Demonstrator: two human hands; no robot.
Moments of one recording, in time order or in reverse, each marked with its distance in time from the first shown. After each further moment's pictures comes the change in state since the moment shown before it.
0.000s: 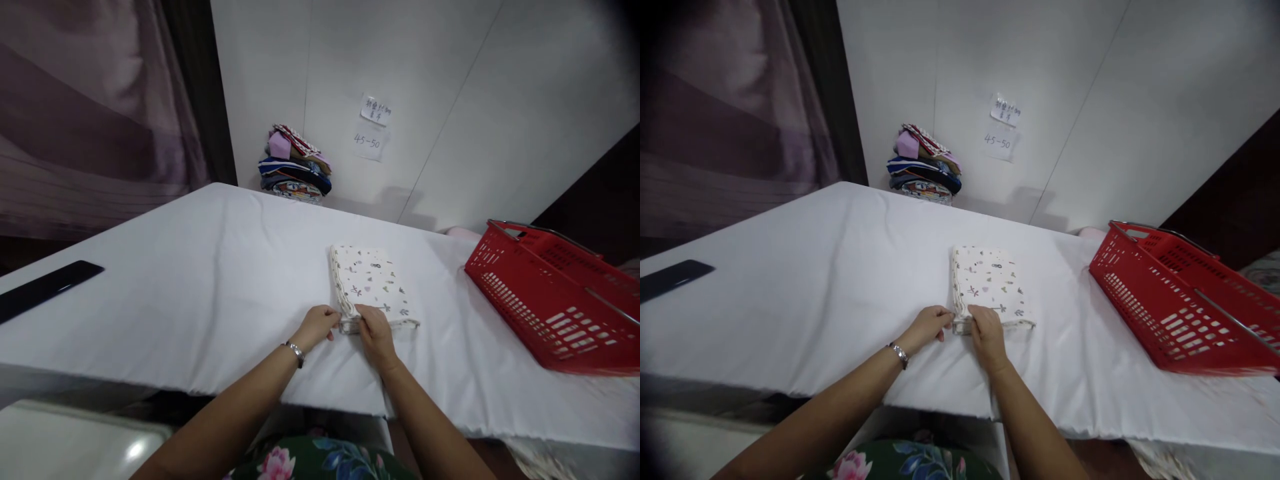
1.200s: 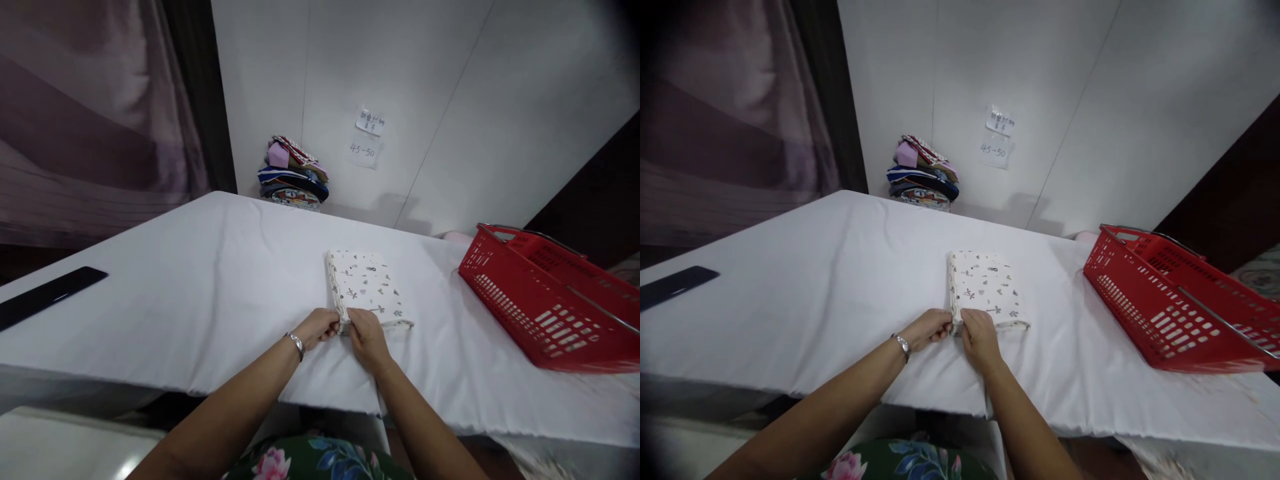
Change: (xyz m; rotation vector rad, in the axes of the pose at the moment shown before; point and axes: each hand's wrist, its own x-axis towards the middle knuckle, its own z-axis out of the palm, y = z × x) left_hand -0.001 0.017 0.006 -0.222 -0.199 -0.167; right_hand -0.002 -0.004 0.000 -0.057 -0.075 -0.103
